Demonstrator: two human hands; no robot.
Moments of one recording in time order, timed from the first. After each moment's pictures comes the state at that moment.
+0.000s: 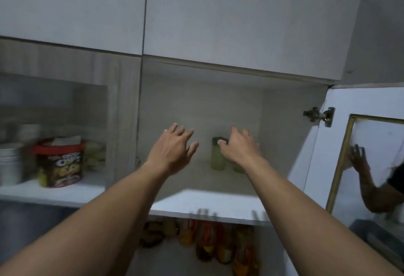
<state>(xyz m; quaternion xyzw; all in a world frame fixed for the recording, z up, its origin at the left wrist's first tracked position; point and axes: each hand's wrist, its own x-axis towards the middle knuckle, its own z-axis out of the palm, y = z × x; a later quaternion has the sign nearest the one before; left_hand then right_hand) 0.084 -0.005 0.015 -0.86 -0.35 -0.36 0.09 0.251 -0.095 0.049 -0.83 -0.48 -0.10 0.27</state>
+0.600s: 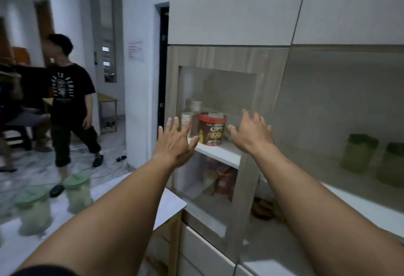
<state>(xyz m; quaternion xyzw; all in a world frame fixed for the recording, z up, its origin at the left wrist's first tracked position) -0.240 -0.117 -0.049 -0.67 -0.69 -0.25 0.10 -0.035 -0.103 0.012 -0.65 -0.71 -0.05 0.27</state>
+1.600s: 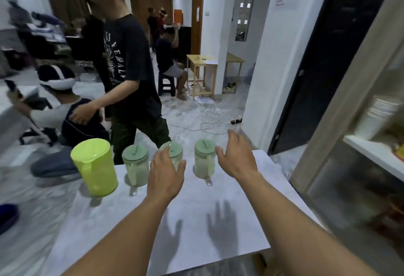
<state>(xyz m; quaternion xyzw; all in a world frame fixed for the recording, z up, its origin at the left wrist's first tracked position) -0.606 -0.179 -0.265 -0.26 -0.89 -0.38 0.01 -0.498 -0.015 -0.211 -0.35 -0.90 0.16 0.19</state>
